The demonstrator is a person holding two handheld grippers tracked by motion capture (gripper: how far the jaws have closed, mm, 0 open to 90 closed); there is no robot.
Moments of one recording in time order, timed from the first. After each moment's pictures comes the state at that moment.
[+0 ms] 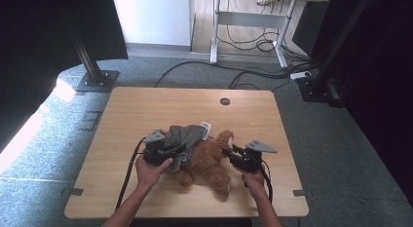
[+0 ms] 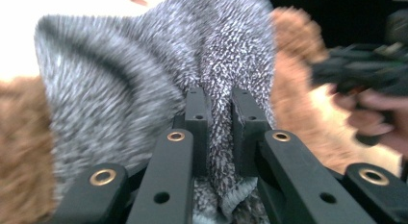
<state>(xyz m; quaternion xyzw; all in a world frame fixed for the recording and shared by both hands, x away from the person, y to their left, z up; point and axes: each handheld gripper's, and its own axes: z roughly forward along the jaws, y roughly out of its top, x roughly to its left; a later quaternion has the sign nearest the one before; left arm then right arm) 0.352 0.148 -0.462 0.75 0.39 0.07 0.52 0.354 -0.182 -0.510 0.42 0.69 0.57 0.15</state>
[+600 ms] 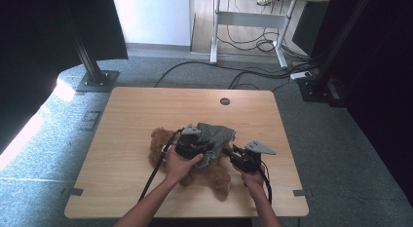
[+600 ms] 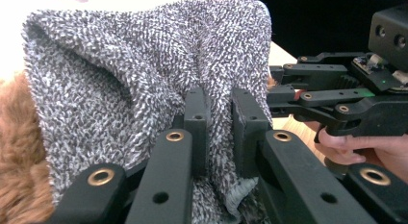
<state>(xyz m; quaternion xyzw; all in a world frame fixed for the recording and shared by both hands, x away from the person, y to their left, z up) 0.373 0.061 -0.454 0.80 0.37 0.06 0.47 0.354 -0.181 -0.515 0.42 0.69 0.56 0.18</state>
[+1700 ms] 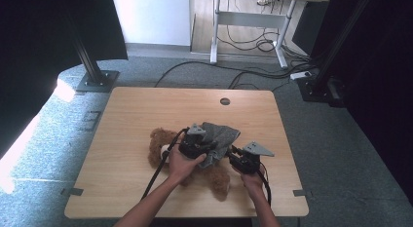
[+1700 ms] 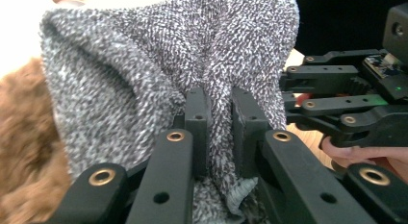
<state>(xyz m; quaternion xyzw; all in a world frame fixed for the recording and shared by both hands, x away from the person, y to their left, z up) 0.375 0.054 -0.452 0.81 0.36 0.07 0.46 0.349 -0.177 -0.514 0.41 0.70 0.56 0.19</state>
